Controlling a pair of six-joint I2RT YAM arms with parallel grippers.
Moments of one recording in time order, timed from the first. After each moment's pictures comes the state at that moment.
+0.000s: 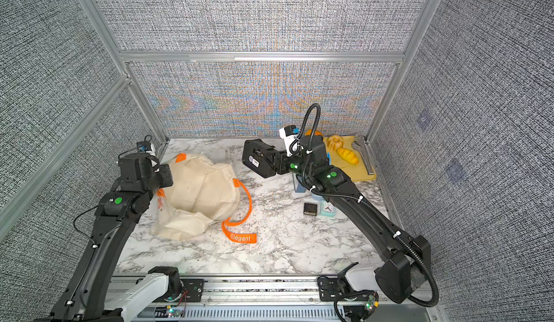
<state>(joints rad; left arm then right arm) -0.10 1.00 1.16 -0.70 -0.27 -0.13 0.52 1.36 1.30 -0.28 -0.37 0.45</state>
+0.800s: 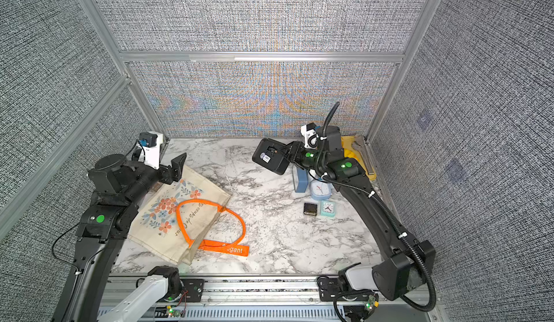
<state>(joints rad) -0.17 0.88 1.21 -0.49 0.19 0.23 0.36 1.37 1.40 -0.47 -0.52 0.85</state>
